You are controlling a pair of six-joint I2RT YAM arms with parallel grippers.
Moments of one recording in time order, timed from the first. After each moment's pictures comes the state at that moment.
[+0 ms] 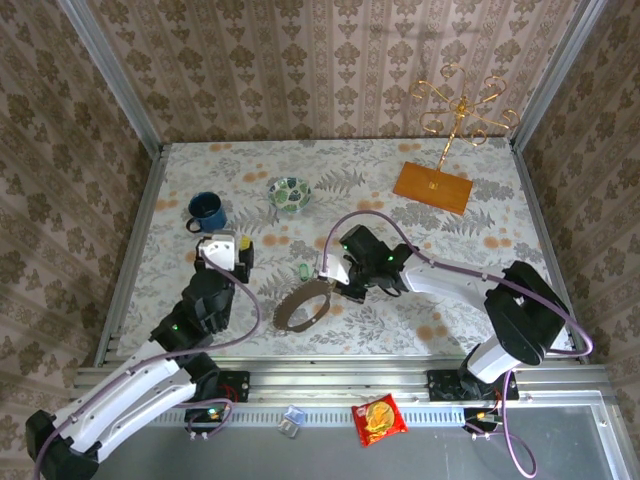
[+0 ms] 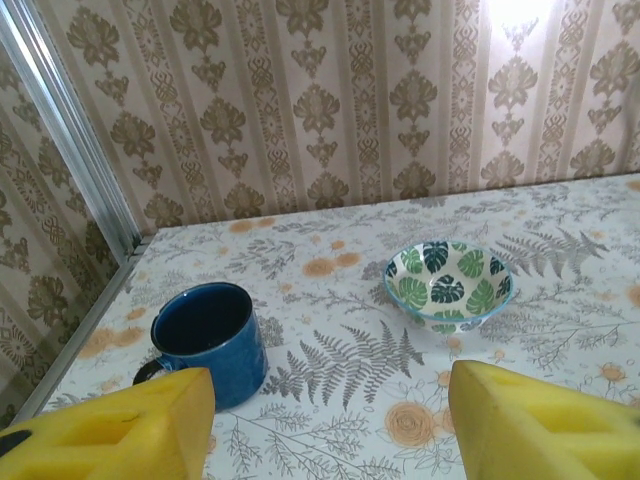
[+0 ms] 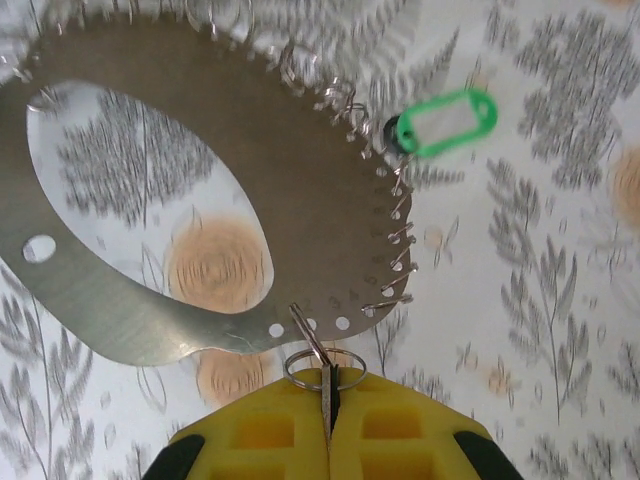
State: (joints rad) left arm -0.78 0.55 0.40 0.00 -0.70 0.00; right arm 0.77 1.55 0.93 -0.41 -0.20 -0.54
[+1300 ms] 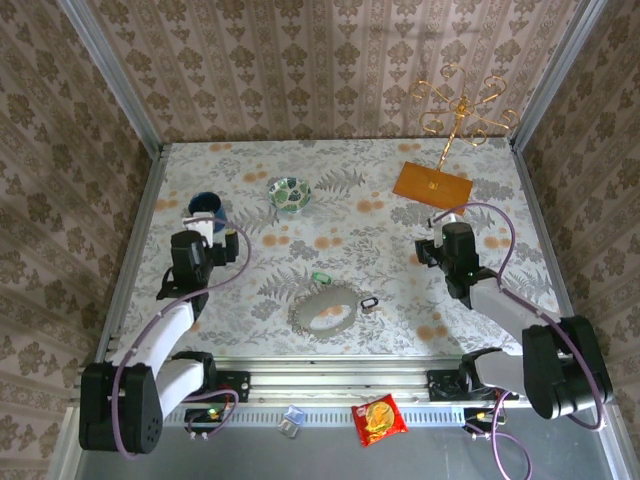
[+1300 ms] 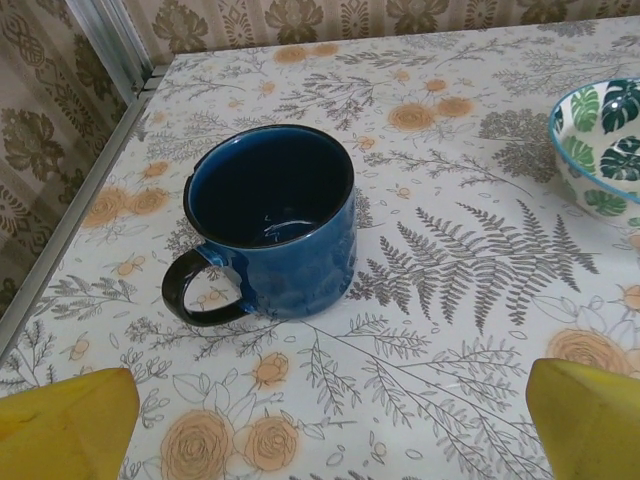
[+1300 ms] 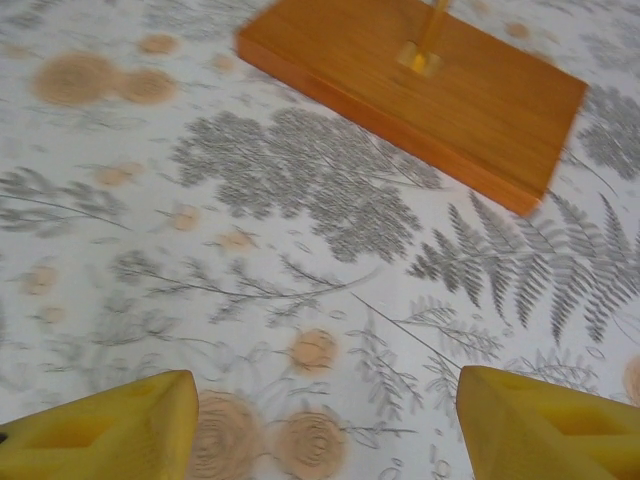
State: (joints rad) left arm -0.12 1.03 0.39 0.21 -0.13 0.04; right arm 0.17 1.23 0.44 0.19 0.19 -0.07
